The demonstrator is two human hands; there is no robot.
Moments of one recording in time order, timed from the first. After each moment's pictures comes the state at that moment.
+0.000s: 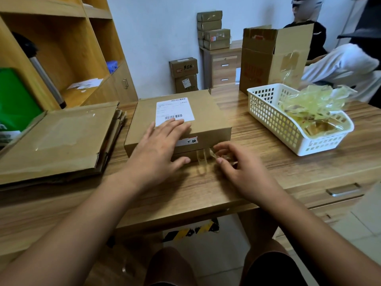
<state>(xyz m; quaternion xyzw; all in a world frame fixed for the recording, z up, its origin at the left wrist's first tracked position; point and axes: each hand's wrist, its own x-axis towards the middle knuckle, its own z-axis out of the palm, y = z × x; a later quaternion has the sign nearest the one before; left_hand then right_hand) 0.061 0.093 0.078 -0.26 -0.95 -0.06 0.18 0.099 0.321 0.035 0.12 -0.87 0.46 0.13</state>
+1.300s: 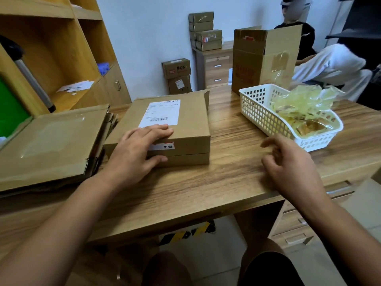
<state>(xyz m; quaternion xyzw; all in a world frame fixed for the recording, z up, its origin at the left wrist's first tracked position) 0.038 0.058 0.071 -0.28 -0.93 -0.15 0.20 0.120 0.386 0.045 -0.06 -0.91 0.33 0.25</state>
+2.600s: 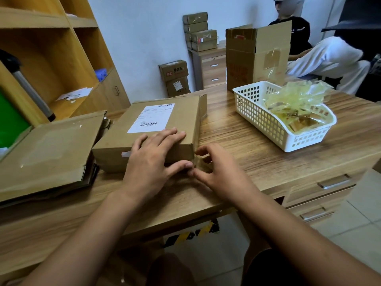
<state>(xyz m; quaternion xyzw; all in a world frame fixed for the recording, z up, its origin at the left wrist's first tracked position) 0.062 0.108 0.064 -0.26 -0.93 -0.12 0.25 0.093 0.303 0.033 0.10 -0.89 0.42 0.12</state>
